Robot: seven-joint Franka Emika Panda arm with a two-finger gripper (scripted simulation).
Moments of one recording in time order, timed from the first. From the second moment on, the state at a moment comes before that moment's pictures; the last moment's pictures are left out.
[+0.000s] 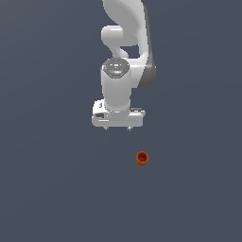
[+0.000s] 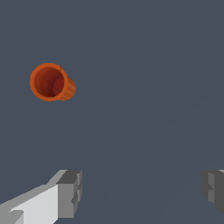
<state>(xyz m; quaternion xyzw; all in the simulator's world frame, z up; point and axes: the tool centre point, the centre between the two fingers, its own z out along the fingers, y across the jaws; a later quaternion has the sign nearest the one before) -0.008 -0.013 0.162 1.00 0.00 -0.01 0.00</state>
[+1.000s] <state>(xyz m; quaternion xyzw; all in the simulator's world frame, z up) 0.003 0.005 0.159 1.00 0.03 -0.01 0.00</state>
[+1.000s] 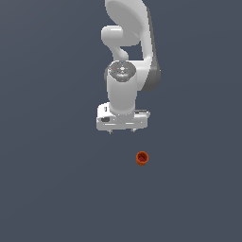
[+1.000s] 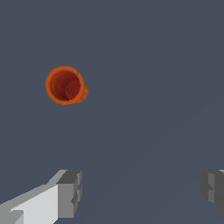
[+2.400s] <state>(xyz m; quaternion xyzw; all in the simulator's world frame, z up) 0.080 0.099 0.089 0.97 0.26 0.00 0.00</state>
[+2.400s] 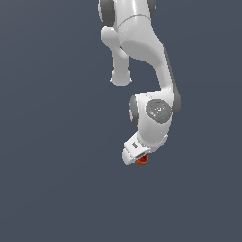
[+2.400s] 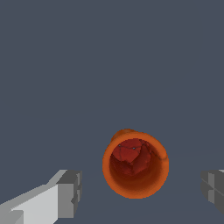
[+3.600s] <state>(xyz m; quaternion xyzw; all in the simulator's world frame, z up) 0.081 0.099 0.038 0.97 0.26 0.00 0.00</state>
